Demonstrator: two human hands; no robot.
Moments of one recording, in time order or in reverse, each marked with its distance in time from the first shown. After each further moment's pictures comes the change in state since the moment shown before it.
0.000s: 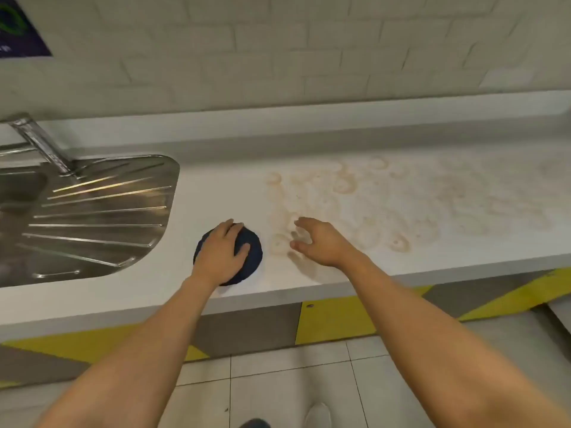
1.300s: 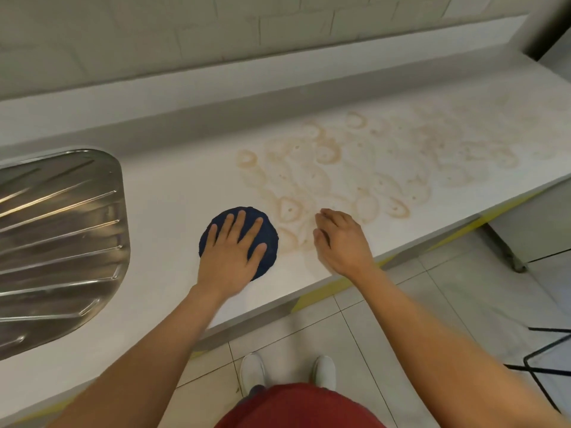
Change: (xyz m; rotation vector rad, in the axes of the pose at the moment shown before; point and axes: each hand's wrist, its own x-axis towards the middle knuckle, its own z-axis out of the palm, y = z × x) left_hand 0.049 -0.028 0.038 0.272 -0.155 0.311; right_hand -0.016 0.026 0.048 -0.268 0.460 0.215
